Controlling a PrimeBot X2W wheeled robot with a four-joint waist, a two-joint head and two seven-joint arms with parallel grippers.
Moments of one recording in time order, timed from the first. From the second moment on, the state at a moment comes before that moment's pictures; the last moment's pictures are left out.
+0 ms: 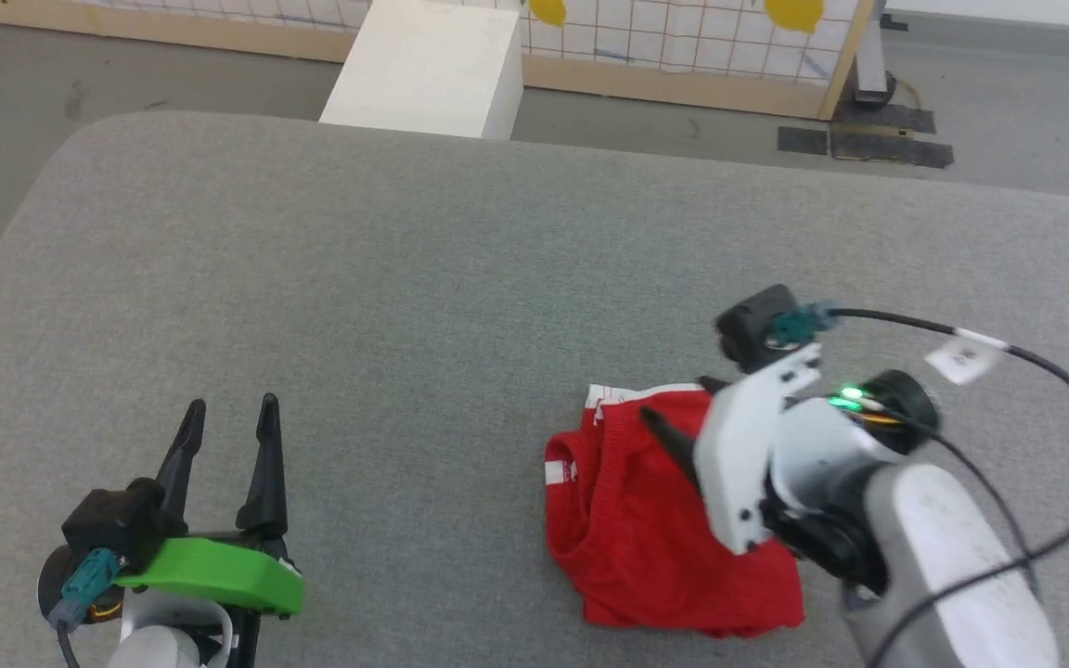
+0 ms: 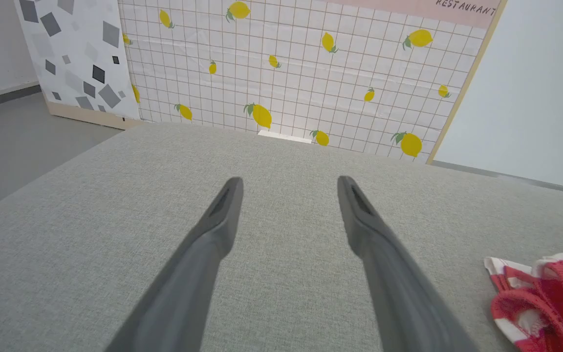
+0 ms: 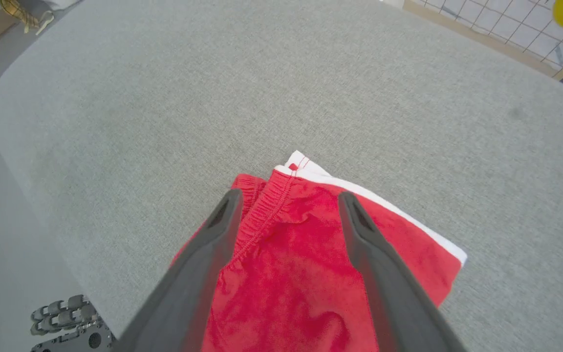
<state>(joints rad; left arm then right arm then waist) -0.06 0.16 0.01 0.14 -0.30 -0.12 -0.26 -0.34 -0.05 0.29 0.04 0.27 0.13 0.80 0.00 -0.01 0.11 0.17</state>
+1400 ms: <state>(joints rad) -0.02 0.17 0.03 0.11 -0.33 -0.12 -0.26 -0.26 -0.15 0.31 0.16 0.06 0.13 0.84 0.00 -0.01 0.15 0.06</state>
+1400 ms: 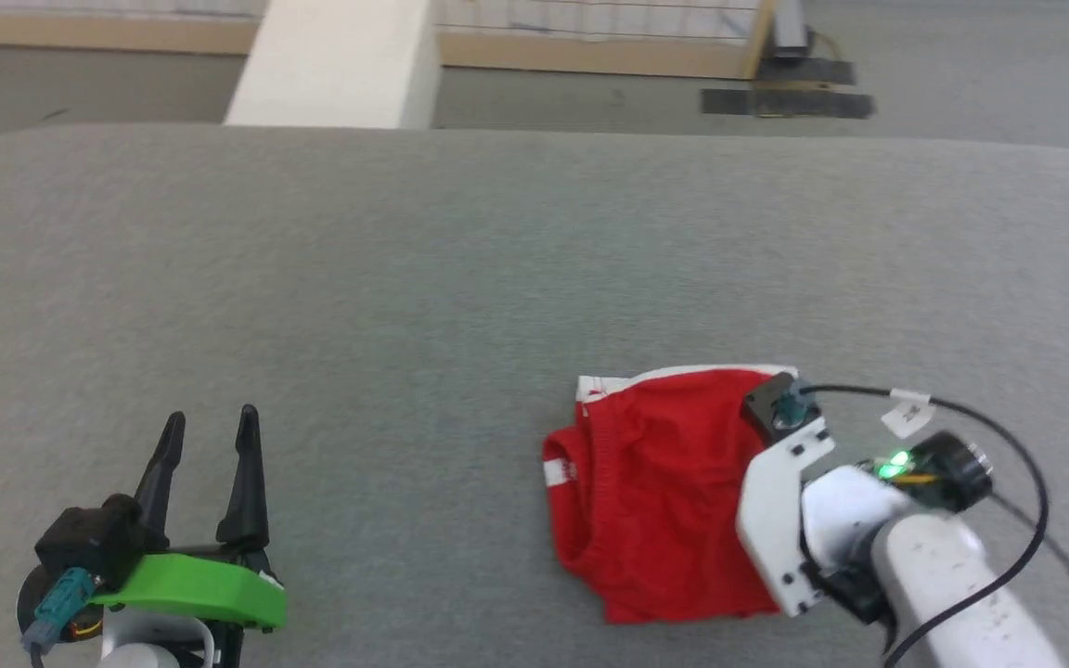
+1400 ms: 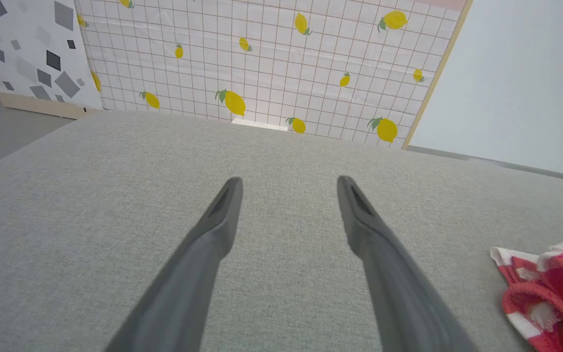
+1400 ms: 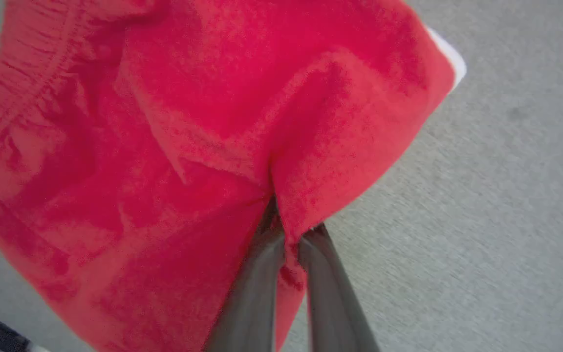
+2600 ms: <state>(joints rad) -0.08 0.38 0.03 -0.05 -0.39 -0.12 -0.26 -0.54 -0.40 -0.09 0.14 -0.13 0.13 0.81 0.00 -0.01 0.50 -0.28</state>
